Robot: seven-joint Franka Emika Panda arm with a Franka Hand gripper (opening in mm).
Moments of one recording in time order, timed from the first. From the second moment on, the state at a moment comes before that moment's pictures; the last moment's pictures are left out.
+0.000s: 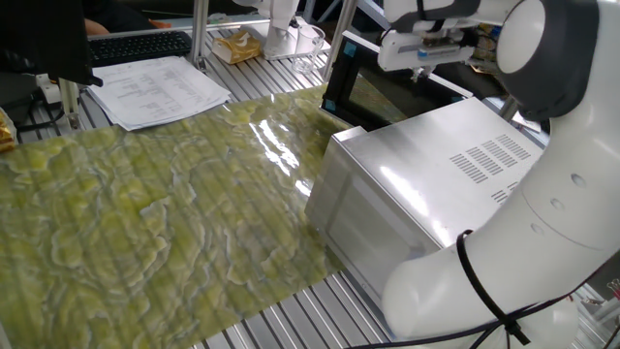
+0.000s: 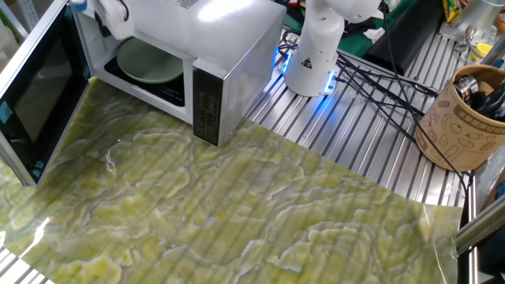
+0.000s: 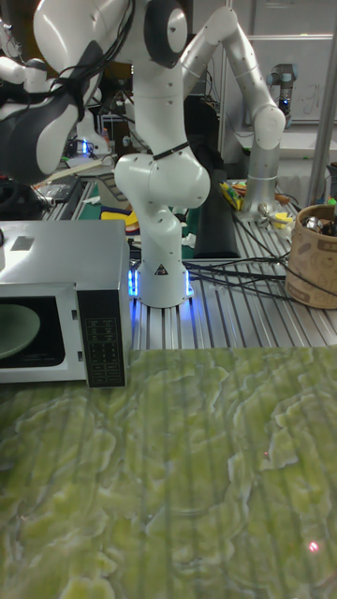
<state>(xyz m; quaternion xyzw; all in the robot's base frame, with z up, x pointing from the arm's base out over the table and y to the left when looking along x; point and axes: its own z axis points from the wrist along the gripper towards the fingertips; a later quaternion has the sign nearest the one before) 0.457 -0.338 0.327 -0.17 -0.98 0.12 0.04</state>
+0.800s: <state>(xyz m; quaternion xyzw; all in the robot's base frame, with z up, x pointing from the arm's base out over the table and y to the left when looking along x) 0.467 -0.362 0.359 -0.18 -0.98 0.11 0.03</state>
